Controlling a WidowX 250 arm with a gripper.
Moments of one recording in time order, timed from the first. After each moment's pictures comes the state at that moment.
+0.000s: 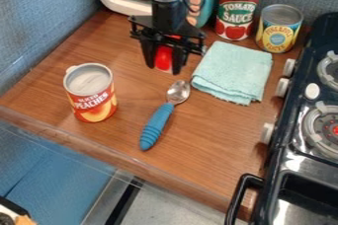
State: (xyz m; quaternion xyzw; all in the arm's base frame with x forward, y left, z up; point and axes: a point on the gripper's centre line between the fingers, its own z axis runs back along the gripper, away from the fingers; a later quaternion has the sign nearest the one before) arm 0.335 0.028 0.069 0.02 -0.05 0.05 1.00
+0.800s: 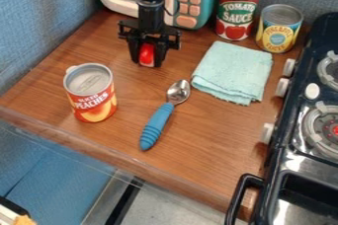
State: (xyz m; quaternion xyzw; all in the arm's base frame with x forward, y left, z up) arm 0.394 0.084 0.020 0.04 -0.02 0.11 0.99
